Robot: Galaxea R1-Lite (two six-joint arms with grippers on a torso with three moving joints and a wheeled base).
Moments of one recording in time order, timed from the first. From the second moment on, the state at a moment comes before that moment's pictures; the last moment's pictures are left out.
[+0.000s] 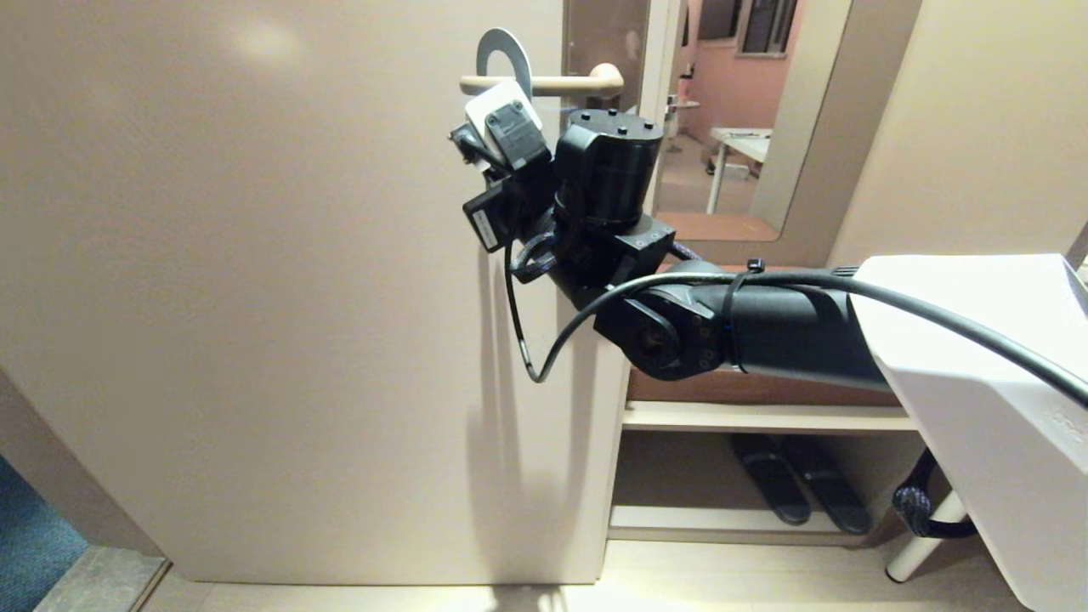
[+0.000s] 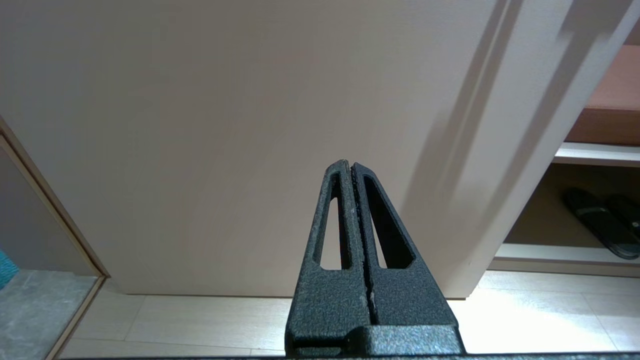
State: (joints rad) left arm -0.01 0.00 0.00 -0.01 0.02 -0.06; right arm 0.78 2.31 -1.96 -0.57 -0.29 -0.45
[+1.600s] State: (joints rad) left arm -0.01 0.00 0.00 -0.01 0.02 -0.06; right arm 0.80 2.33 -1.97 -0.58 -0.29 -0.45
